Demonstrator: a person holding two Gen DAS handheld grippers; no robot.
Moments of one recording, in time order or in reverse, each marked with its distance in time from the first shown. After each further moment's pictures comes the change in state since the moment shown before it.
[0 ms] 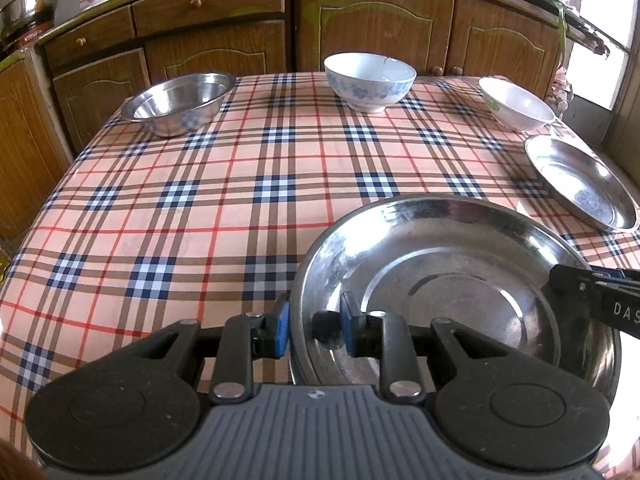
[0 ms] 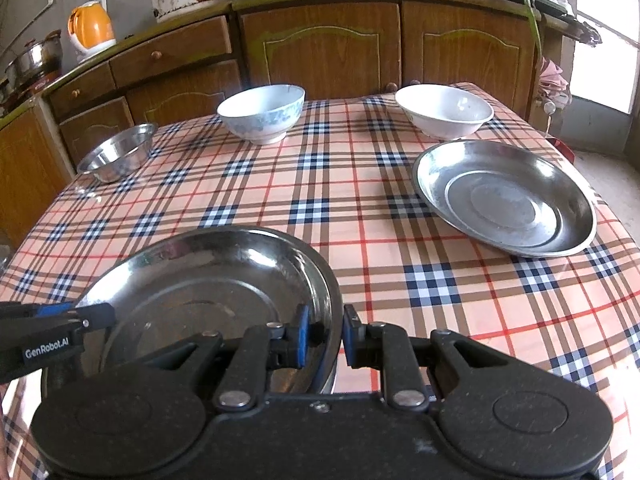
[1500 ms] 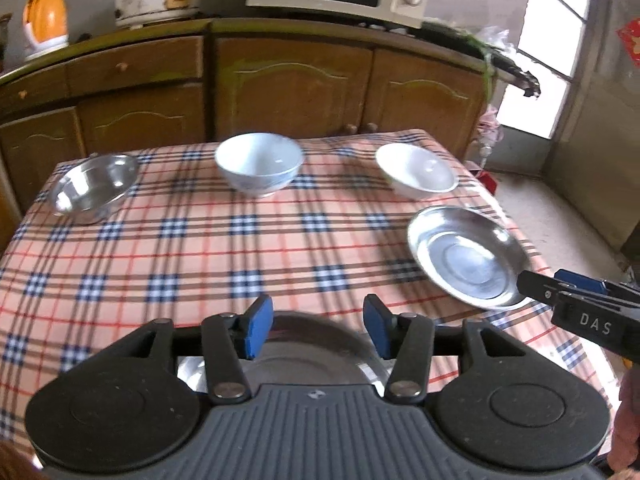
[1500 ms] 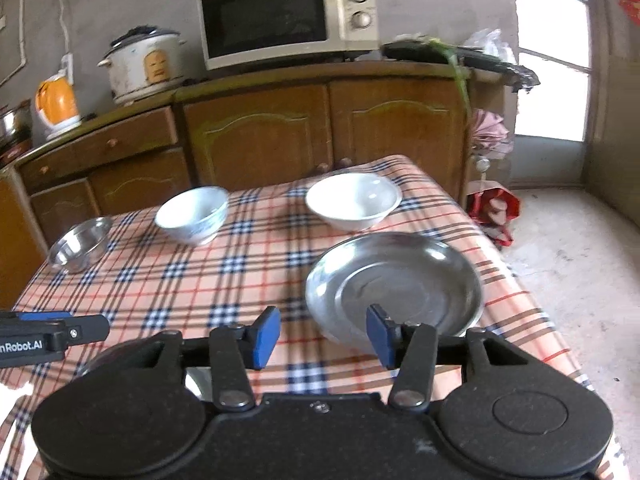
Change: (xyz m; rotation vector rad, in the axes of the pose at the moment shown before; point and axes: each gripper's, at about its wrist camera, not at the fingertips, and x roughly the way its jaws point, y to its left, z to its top) left arm -0.048 -0.080 0.063 0.018 -0.101 -0.194; right arm -0.074 -0.091 0.051 0.088 -0.197 -0.112
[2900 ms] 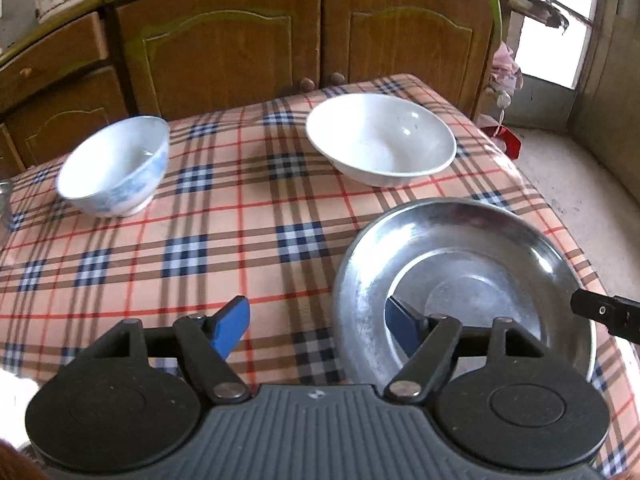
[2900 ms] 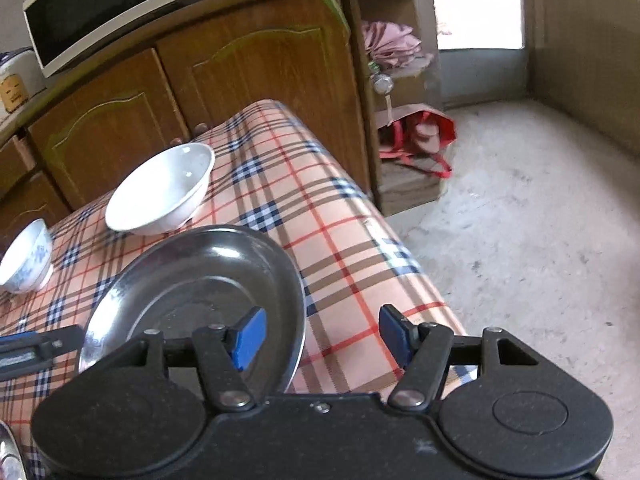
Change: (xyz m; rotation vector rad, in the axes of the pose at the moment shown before) left arm 0.183 -0.105 0.046 0.071 0.123 0.088; right arm 0.152 -0.175 0.018 0.207 0.175 -0.076
